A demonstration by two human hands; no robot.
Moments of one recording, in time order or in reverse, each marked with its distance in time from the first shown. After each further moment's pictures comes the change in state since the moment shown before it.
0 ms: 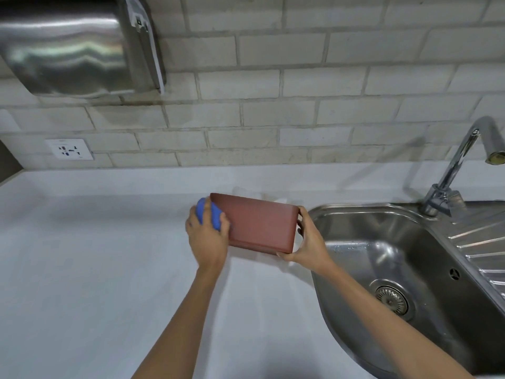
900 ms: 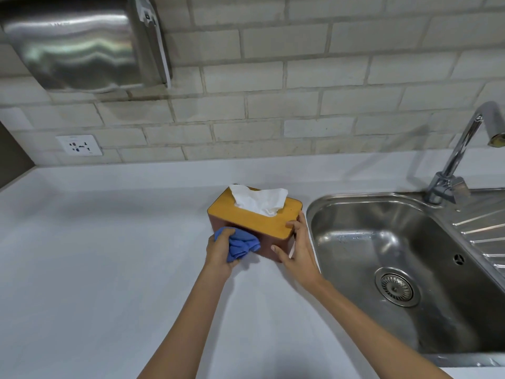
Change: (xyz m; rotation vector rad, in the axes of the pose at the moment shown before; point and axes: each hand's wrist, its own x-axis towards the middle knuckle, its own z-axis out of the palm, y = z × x) left_hand -0.028 -0.012 -0.012 -1.055 -0.424 -0.908; right_hand -0.045 -0.003 0.052 0.009 0.175 -0.121
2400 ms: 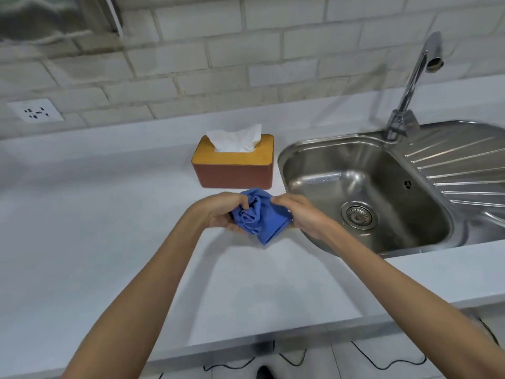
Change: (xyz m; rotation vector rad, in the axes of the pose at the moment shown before) left_hand -0.106 0.003 0.033 0.957 -0.473 -0.261; right_hand -0.055 -0.067 -0.075 0.418 -0.308 0.764
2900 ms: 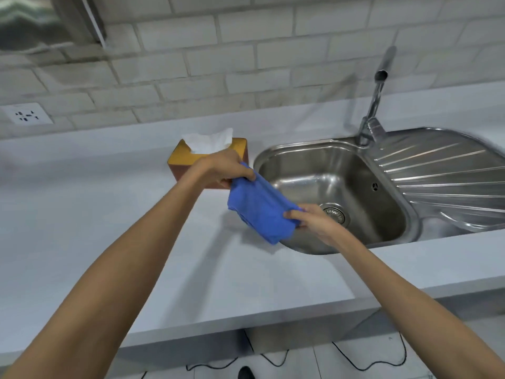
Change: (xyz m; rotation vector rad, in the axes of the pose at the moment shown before) left_hand -0.019 0.084 0.065 0.585 0.259 0.250; right_hand -0.055 0.022 -0.095 -0.041 0.040 0.007
